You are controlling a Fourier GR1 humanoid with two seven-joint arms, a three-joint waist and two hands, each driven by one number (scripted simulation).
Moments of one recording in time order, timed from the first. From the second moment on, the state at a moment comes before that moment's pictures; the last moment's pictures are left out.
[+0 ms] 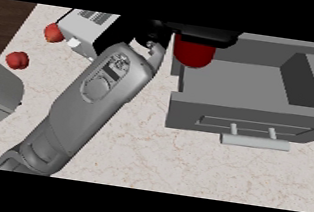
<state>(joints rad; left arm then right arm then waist) -1.09 0.00 -0.21 -1.10 0.07 0.49 0.29 0.27 -0.03 -0.31 -2.17 -0.13 0.23 0.10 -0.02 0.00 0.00</state>
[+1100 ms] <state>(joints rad) -1.45 0.00 -0.34 -0.57 0.33 0.58 0.14 0.22 -0.03 -0.28 -2.16 -0.10 0.22 0.11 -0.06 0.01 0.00</state>
